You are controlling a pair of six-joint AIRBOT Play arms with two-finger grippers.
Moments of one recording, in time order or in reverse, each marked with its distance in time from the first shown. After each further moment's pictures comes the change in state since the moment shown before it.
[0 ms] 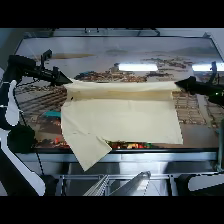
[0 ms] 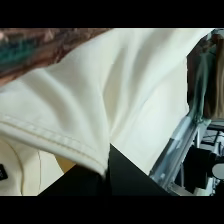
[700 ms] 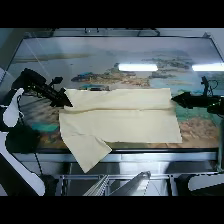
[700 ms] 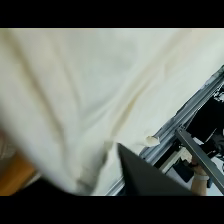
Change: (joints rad) left arm -0.021 0.060 -0.296 0.294 0.090 -0.137; right arm -0.033 0.001 -0.114 -0.181 0.030 0.019
